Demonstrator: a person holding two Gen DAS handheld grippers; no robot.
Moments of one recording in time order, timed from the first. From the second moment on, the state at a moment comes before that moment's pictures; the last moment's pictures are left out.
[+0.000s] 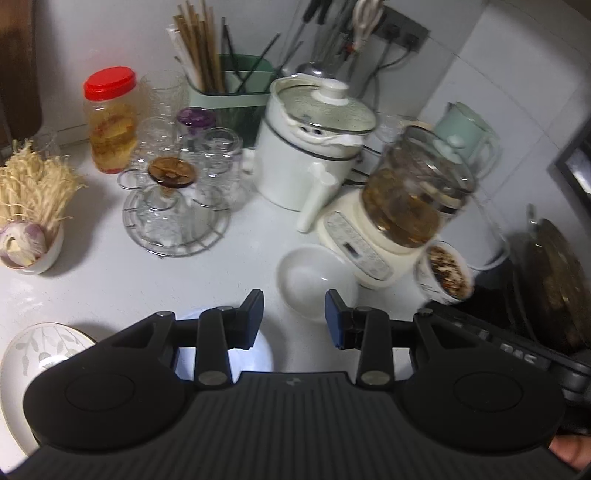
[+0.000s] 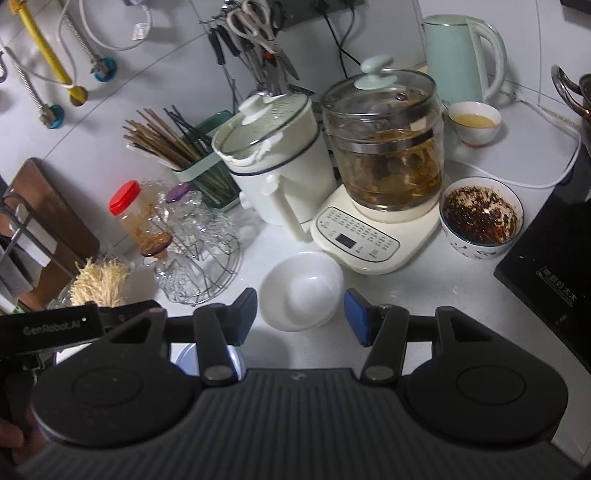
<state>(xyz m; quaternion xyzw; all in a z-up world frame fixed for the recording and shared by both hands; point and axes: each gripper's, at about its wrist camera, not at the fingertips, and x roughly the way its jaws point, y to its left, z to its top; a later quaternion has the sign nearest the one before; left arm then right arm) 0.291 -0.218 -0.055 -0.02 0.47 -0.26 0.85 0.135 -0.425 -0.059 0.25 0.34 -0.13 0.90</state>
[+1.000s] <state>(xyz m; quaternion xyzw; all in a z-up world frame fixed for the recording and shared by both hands) 0.390 -0.280 -0.163 -0.03 0.52 -0.24 0.82 0.202 -0.485 -0.160 0.32 0.40 -0.16 0.84</state>
